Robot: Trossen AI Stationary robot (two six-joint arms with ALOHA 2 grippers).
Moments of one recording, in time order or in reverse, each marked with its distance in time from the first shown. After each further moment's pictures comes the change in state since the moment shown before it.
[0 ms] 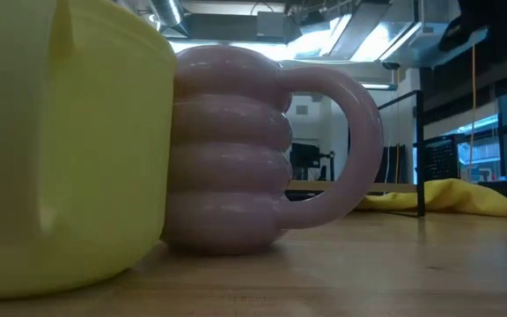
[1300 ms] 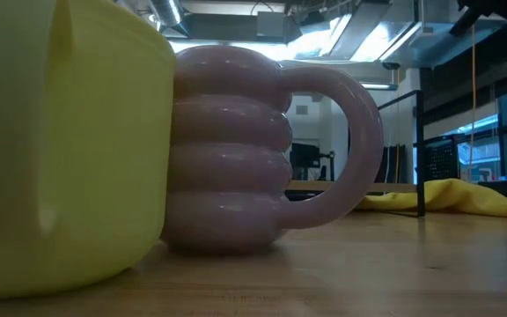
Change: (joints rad) left arm 0.016 0.528 1.103 -0.911 0.072 -0.061; right arm -0.002 0.001 0.107 0.045 0.306 -0.094
